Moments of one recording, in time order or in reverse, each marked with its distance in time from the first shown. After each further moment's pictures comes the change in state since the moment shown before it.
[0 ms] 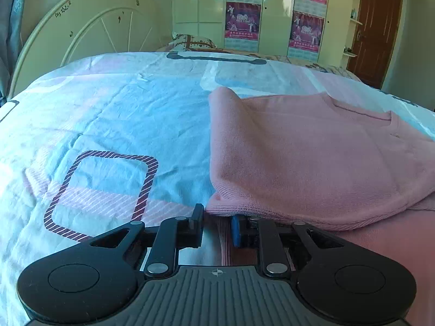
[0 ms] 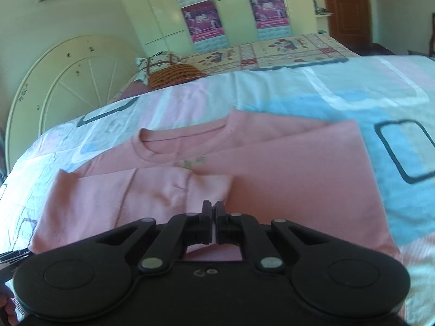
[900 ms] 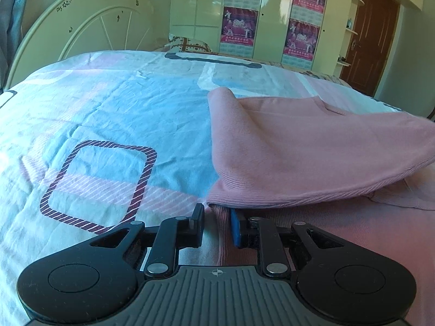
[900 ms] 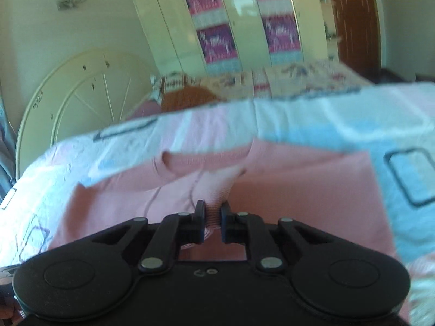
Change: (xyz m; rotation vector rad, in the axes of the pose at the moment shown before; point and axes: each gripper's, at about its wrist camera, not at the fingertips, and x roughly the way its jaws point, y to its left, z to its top) left arm 0.003 0.005 -0.007 -0.035 -0.022 -0.049; right arm -0.024 0.033 0.004 -0.077 -0.125 0.032
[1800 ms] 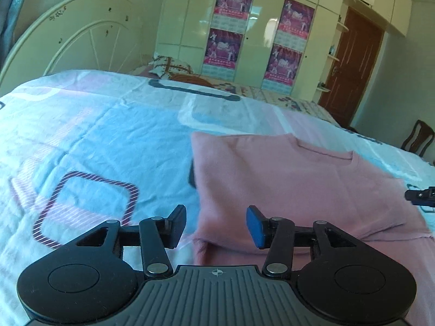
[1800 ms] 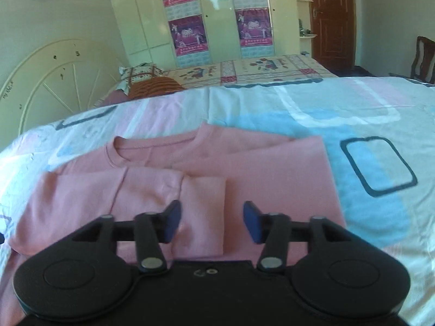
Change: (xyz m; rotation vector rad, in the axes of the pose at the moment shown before) left arm -0.022 -0.004 0.026 -0.038 -0.095 -0.134; right arm 0.015 -0.038 -0.013 0.003 0.065 -0.115
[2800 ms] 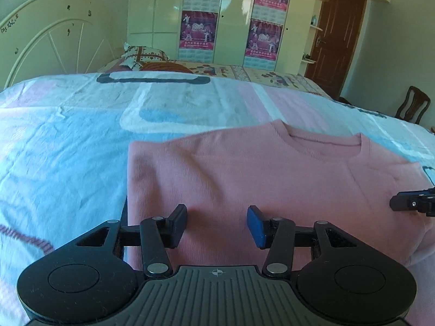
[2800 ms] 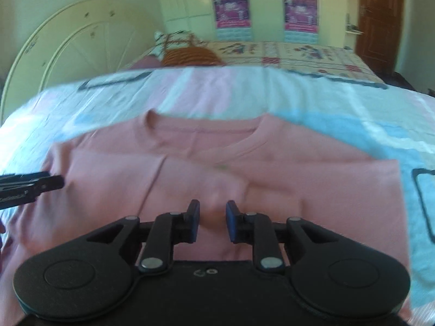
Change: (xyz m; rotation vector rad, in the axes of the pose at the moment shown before) left arm 0.100 -0.048 0.023 0.115 0.079 -0.003; right arm 0.065 0.054 0.008 -0.186 0.144 0.086
